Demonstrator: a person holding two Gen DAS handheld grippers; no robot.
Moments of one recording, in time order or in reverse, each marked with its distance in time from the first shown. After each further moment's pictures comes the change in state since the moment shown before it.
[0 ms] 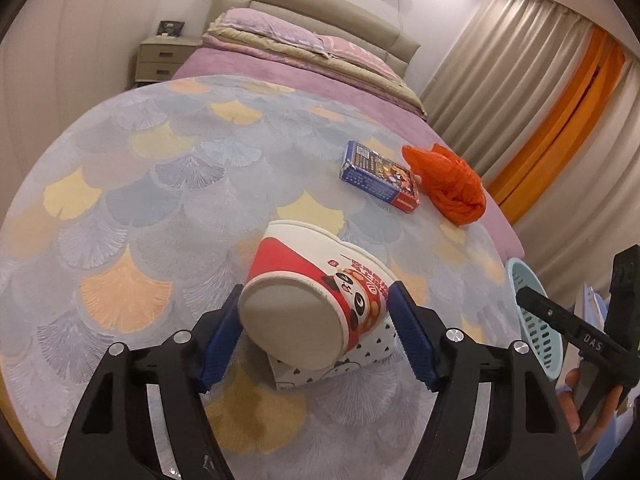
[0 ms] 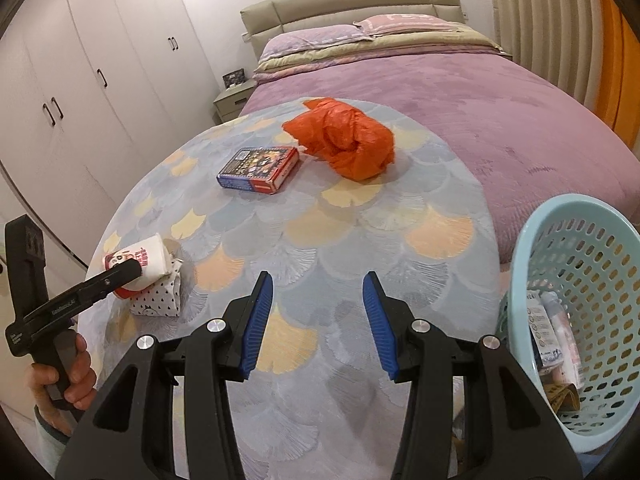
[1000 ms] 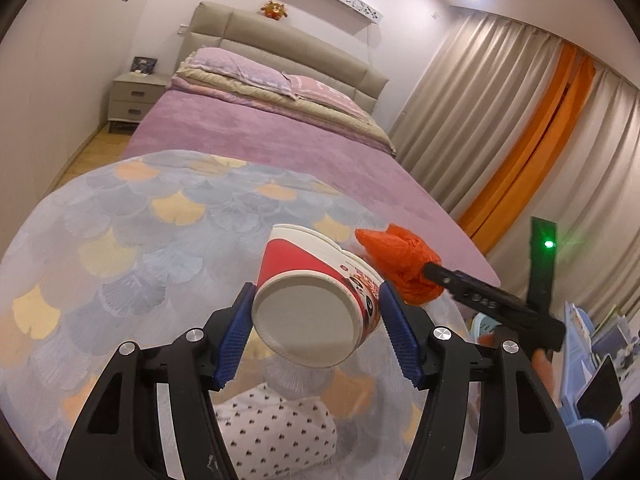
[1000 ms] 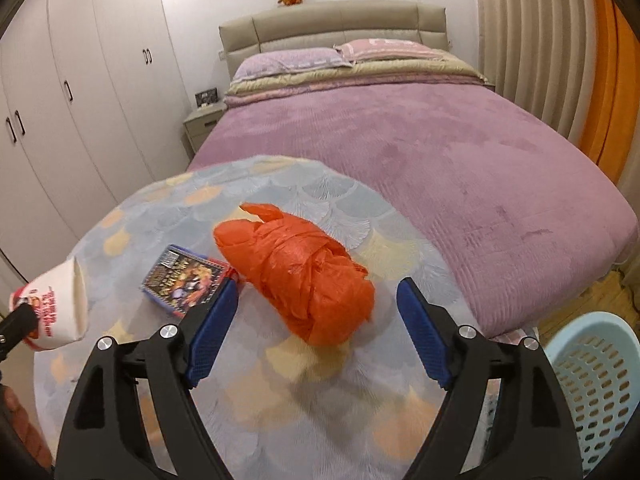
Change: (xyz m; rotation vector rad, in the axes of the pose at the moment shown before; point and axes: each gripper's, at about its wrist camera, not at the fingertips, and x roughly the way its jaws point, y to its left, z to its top) left arm 0.006 -0.034 0.065 0.047 -0.131 -0.102; right arm 0.081 -0.019 0.110 -0.032 -0.071 -0.124
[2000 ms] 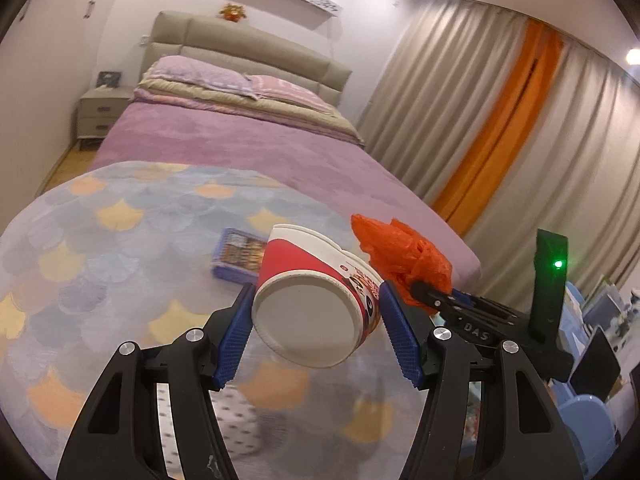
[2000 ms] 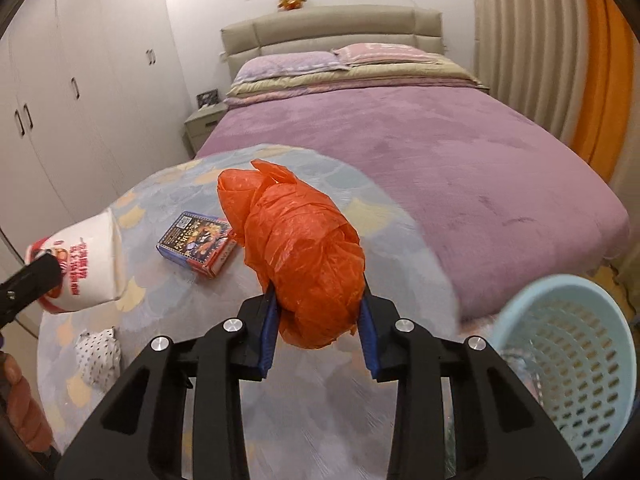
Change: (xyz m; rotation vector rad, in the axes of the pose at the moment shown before) left arm 0.000 -0.063 -0.013 0.103 0.011 -0.083; right arm -0.068 -0.017 -0.046 0.021 -0.040 -0.004
